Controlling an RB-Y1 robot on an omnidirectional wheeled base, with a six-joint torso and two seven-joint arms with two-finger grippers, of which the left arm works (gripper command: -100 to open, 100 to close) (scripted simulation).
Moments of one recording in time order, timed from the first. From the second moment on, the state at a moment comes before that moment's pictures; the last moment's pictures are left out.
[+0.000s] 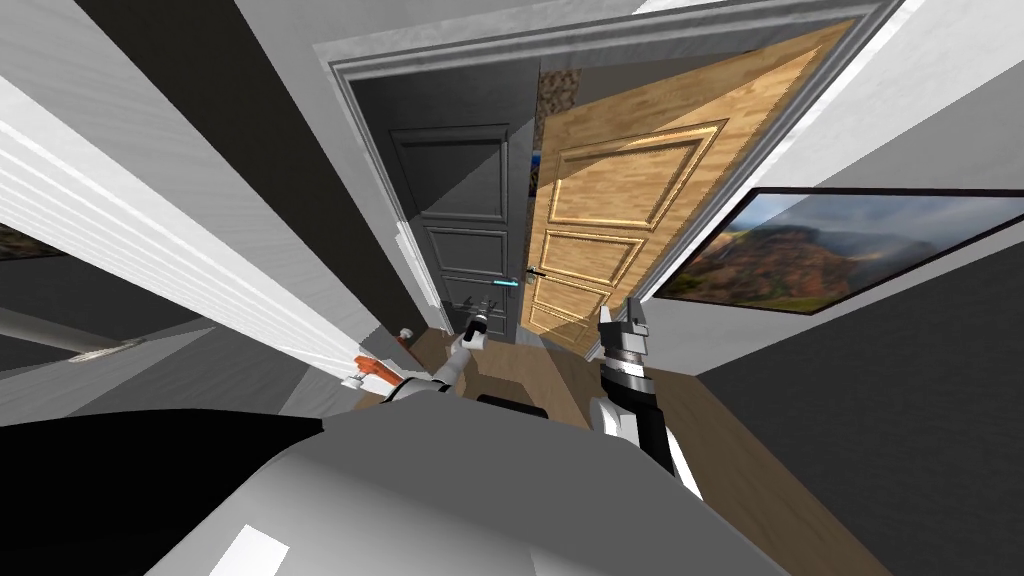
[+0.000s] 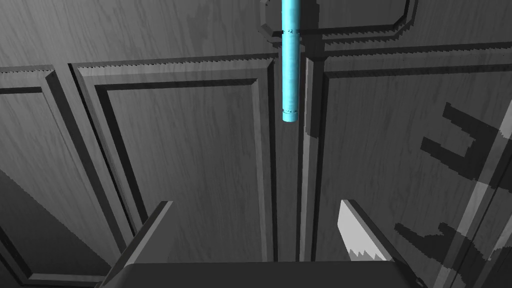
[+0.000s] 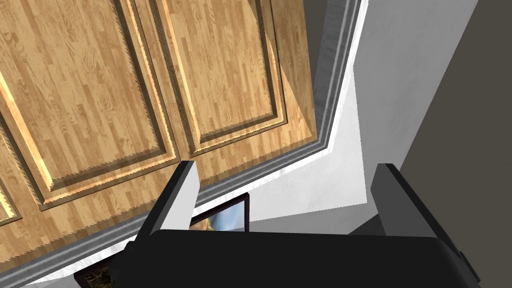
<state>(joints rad) -0.37 0.01 0.14 -0.86 0.10 -0.46 -0.16</state>
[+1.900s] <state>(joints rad) -0.51 0.02 0.17 -0.64 0.11 -0.46 -0.17</state>
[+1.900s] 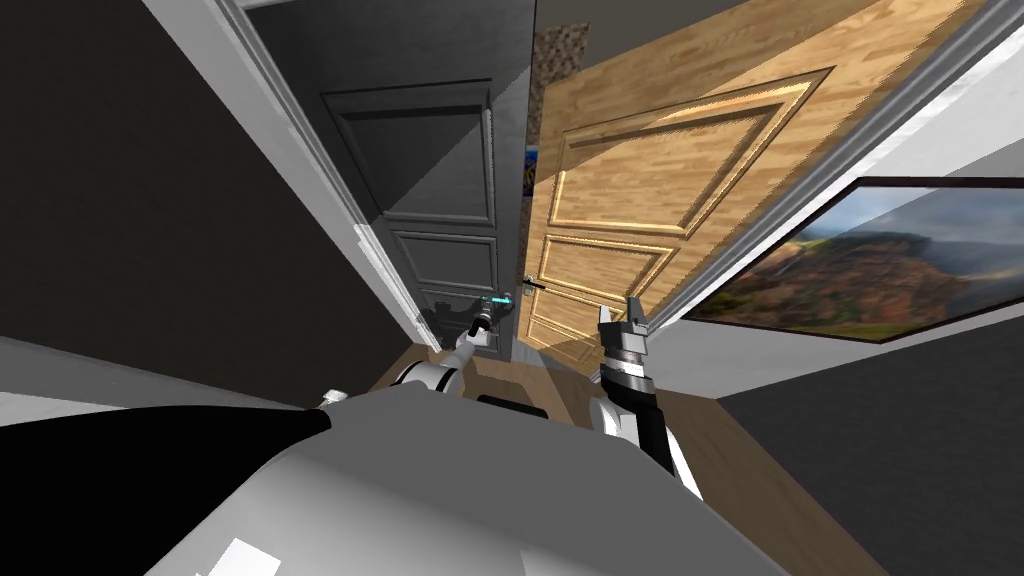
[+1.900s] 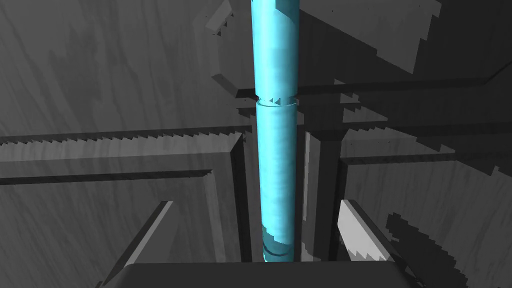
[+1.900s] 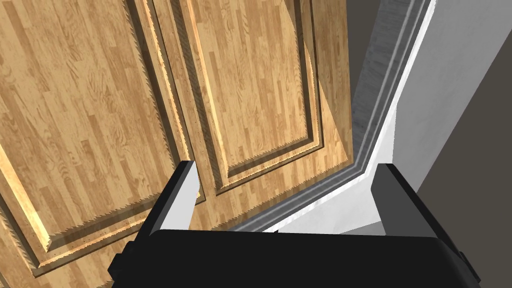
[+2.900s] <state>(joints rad) -0.52 0.00 0.19 -0.62 0.11 -0.46 -0.17</state>
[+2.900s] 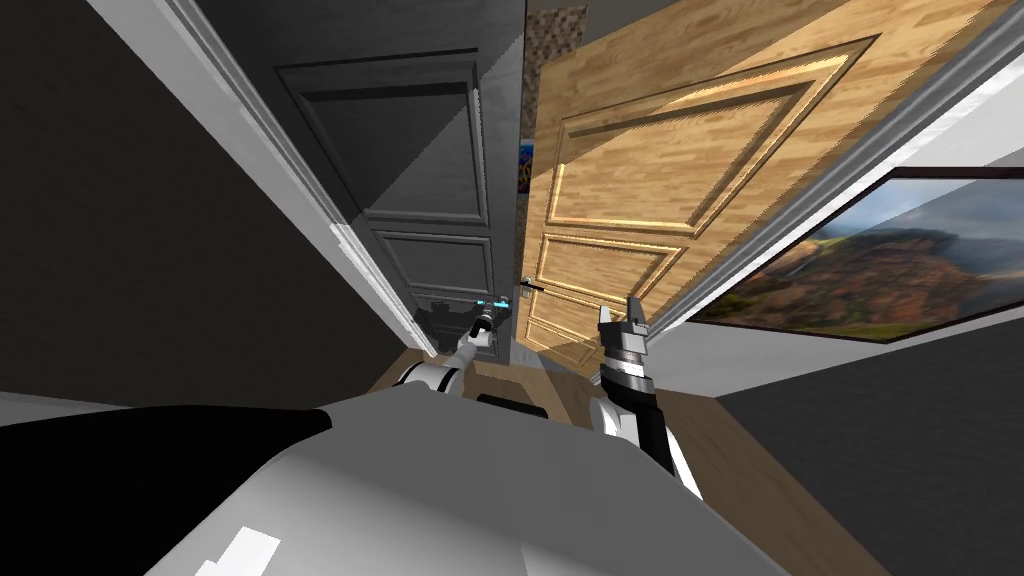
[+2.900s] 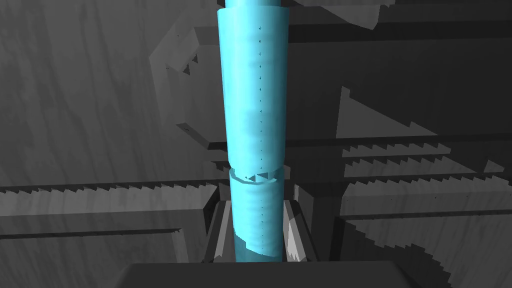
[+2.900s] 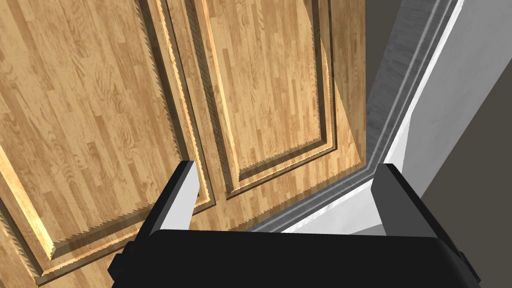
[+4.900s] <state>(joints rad) -0.50 0.11 0.41 -0.58 0.16 -0.50 -0.25</state>
